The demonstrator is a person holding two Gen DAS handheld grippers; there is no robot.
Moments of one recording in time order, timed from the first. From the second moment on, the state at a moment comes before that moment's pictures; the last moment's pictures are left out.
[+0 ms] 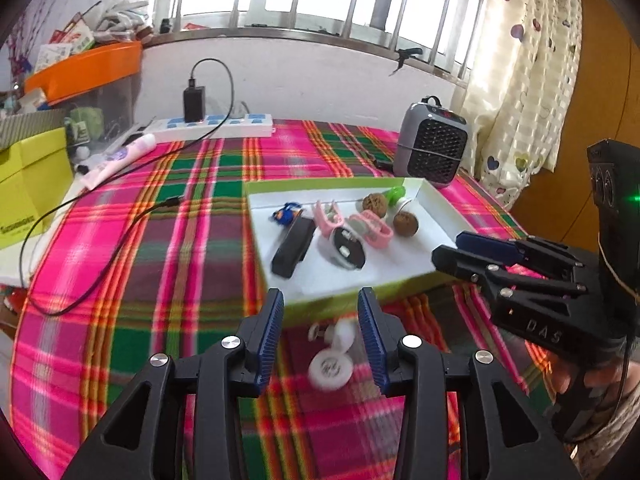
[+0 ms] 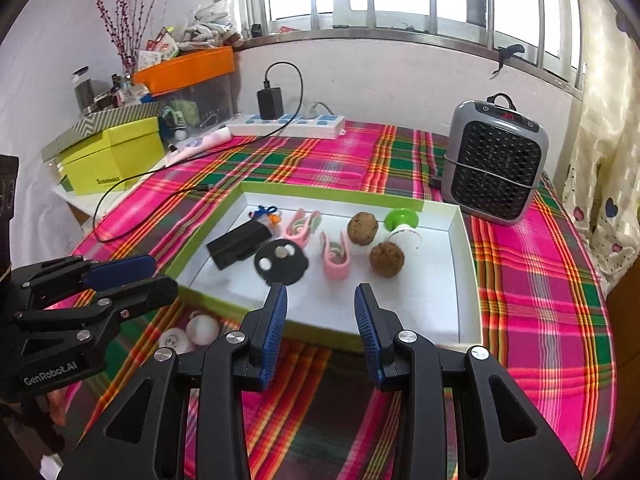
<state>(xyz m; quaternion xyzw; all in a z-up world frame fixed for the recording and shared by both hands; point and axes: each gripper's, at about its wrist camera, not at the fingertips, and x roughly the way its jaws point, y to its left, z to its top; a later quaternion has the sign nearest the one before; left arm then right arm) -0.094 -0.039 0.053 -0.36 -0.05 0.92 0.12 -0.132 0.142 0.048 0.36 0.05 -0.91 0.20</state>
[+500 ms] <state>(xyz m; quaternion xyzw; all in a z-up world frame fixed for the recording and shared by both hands) -0.074 -0.039 0.039 -0.38 -0.06 0.91 0.13 -0.111 0.129 0.040 0.36 0.06 -0.90 0.22</state>
